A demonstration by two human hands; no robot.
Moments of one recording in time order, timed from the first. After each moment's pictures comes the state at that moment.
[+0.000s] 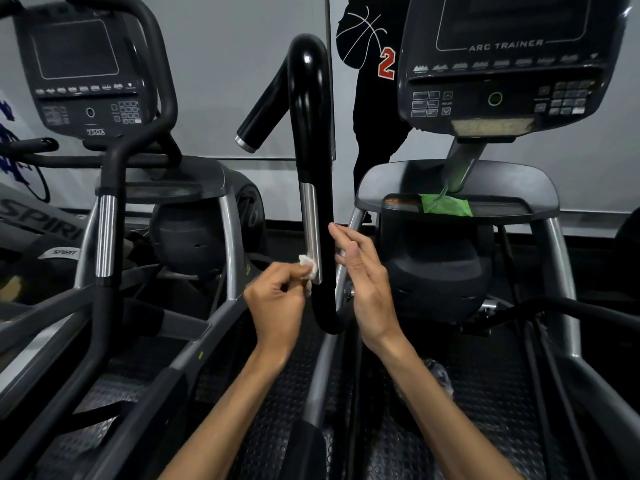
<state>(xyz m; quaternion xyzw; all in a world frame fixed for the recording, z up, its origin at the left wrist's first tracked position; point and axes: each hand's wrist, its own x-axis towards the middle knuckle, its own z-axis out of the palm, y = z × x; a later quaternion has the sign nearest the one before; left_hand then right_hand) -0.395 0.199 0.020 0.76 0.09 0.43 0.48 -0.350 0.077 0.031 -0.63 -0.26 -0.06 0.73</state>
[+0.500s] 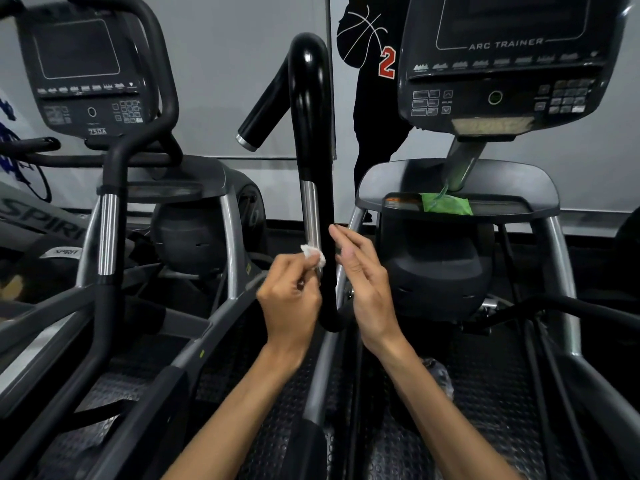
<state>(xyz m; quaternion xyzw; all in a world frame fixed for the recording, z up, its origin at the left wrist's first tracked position) -0.392 0.186 0.020 0.80 0.05 0.51 0.33 -0.355 0.076 0.030 -0.62 -0.26 -0.05 0.73</state>
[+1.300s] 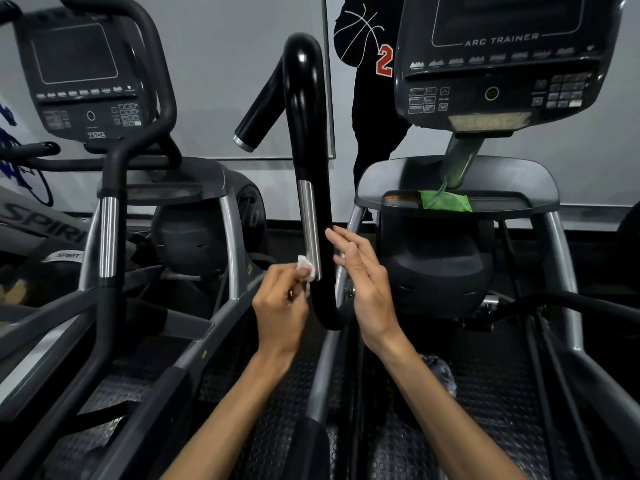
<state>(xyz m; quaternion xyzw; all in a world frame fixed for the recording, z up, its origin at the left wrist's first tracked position) -0.397 0.204 -0.002 0.82 0.02 0.49 0.31 -0.354 0.077 0.025 -0.61 -0.25 -0.04 0.75</state>
